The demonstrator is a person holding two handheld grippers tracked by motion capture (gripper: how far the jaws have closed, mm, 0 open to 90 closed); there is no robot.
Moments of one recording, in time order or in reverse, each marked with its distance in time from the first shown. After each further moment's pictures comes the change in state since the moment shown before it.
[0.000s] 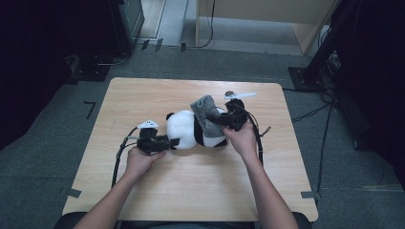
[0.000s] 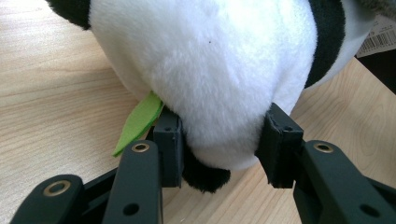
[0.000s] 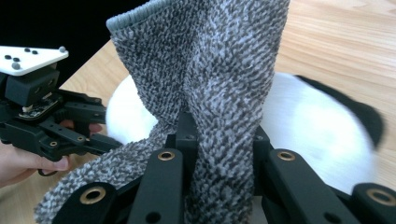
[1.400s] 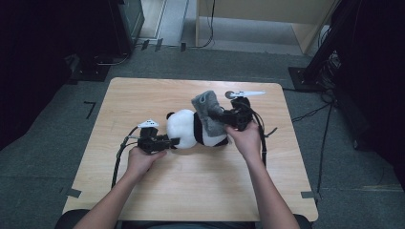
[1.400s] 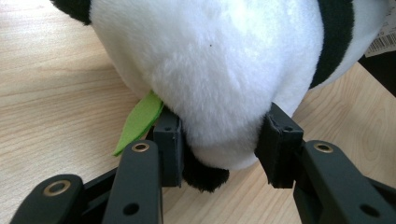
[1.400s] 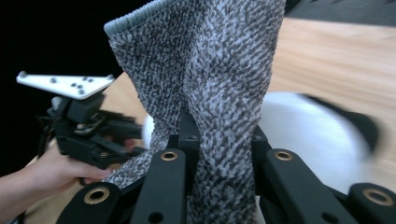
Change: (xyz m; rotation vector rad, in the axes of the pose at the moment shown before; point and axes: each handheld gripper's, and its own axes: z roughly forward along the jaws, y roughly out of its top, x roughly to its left) left arm 0.001 0.000 0.004 -0.011 -0.001 -0.021; right arm 0.025 0.007 -0.020 -0.069 0.056 0.005
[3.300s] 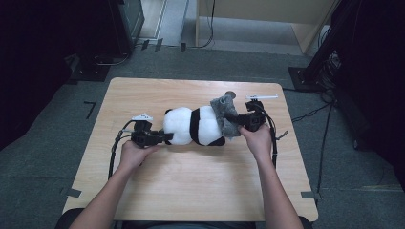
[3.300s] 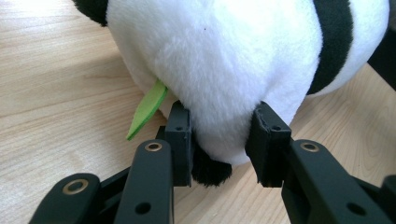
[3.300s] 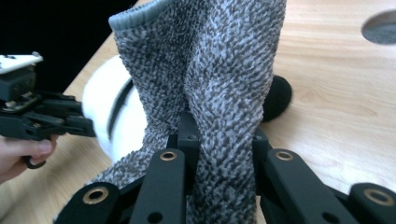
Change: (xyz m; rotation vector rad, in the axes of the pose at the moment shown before) left arm 0.021 0.016 -0.015 0.049 0.001 -0.003; right arm -0.065 -0.023 -0.016 0.026 -0.097 0.147
